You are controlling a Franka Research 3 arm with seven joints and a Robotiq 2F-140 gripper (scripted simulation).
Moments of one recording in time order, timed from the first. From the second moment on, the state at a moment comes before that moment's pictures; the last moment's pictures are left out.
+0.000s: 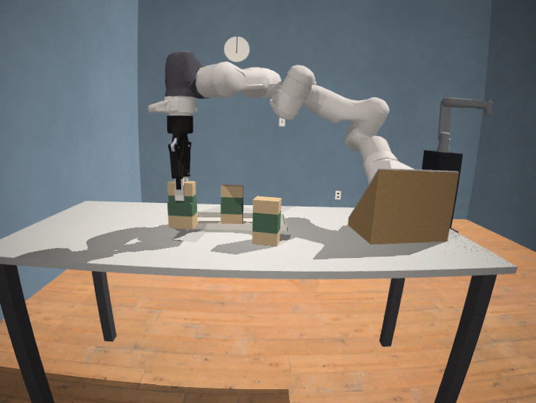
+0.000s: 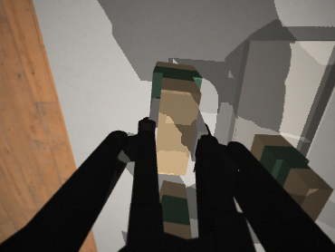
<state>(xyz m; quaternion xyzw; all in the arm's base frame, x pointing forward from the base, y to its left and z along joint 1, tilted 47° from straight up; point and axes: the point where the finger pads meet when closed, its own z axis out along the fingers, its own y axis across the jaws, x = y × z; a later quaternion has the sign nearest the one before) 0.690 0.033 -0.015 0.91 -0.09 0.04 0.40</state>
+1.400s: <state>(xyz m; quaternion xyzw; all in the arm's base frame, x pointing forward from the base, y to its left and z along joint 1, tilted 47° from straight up) 0.678 -0.078 0.105 0.91 -0.11 0.04 0.40</state>
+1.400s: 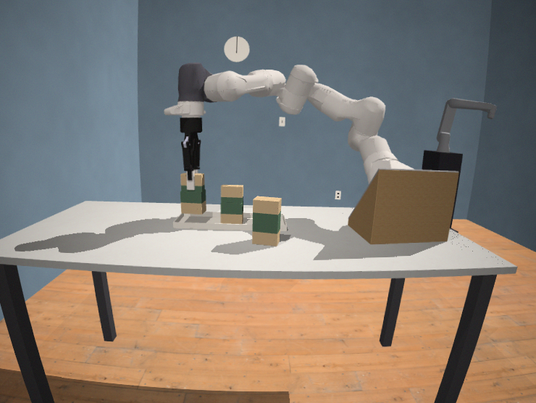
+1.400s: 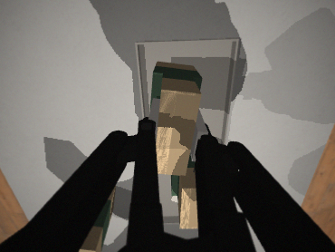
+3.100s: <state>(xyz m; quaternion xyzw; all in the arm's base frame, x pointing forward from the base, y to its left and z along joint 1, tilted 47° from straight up) 0.676 -0.094 0.123 0.91 -0.09 0.04 0.40</state>
